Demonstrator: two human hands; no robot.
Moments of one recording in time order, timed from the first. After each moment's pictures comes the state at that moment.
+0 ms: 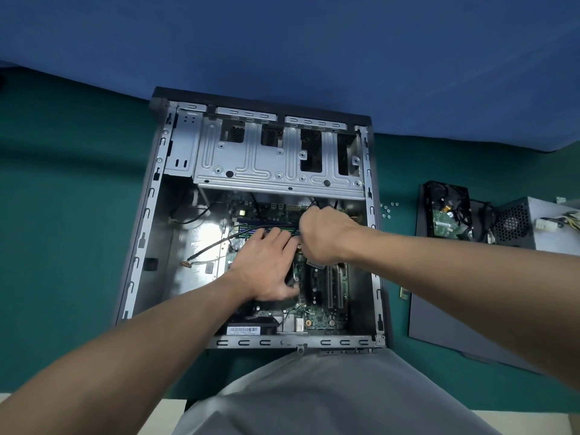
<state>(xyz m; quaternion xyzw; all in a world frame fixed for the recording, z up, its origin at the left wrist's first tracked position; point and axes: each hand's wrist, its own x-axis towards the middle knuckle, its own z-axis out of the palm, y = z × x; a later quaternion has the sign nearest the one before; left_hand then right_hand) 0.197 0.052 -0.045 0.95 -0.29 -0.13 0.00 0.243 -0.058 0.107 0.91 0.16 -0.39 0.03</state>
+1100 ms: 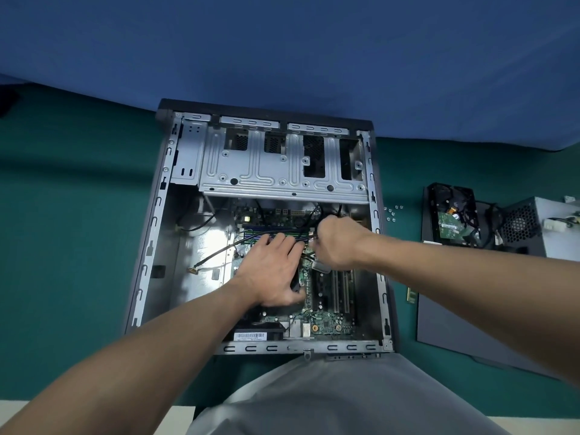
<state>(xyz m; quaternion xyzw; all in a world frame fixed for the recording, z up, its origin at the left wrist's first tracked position) 0.197 0.053 -0.042 0.95 -0.29 -0.13 0.01 0.244 -0.075 0.100 0.91 0.10 -0.41 -0.02</state>
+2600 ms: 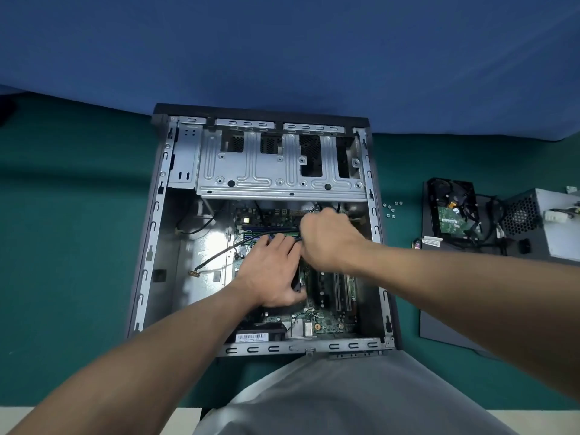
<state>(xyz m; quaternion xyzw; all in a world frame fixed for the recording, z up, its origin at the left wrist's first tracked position) 0.197 0.051 -0.039 0.95 -0.28 -0.15 0.01 0.237 -0.061 0.101 0.94 0.16 -0.31 0.01</state>
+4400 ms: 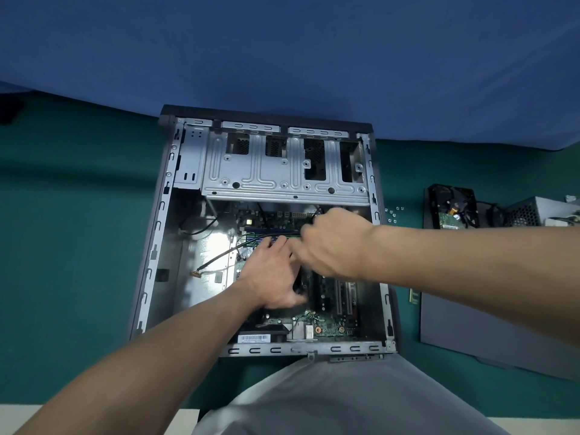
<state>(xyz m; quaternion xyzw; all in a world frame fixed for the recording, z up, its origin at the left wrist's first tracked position) 0.195 0.051 -0.042 0.95 -0.28 -0.15 0.00 0.240 -0.069 0.115 0.81 0.51 -0.19 0.23</state>
